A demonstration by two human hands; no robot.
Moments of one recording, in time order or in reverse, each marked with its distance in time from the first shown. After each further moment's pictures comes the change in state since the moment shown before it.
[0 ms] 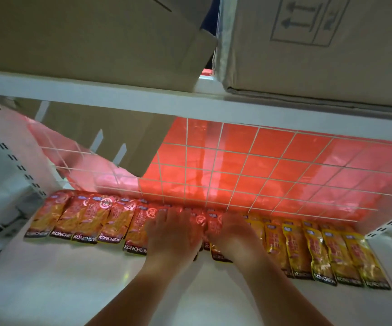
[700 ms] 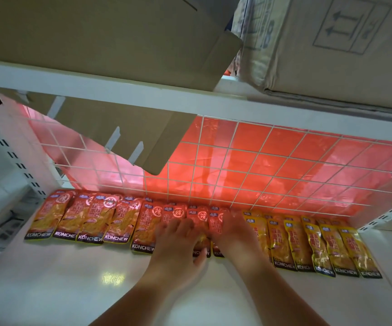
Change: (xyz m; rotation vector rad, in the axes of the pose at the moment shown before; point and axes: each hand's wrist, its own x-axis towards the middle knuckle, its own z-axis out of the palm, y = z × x) left_hand -0.027 -0.031 0.021 -0.219 0.111 0.334; right_hand -0.005 -0.007 0.029 -0.153 0.178 0.084
